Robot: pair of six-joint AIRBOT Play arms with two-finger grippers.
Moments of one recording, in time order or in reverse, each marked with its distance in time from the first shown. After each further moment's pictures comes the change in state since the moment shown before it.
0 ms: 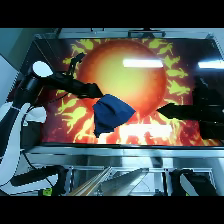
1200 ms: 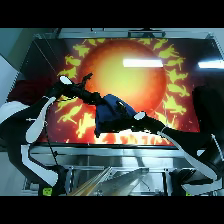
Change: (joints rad) left arm 0.031 -0.426 0.005 -0.168 0.162 0.246; right arm 0.758 -0.745 0.067 0.677 -0.536 -0.298
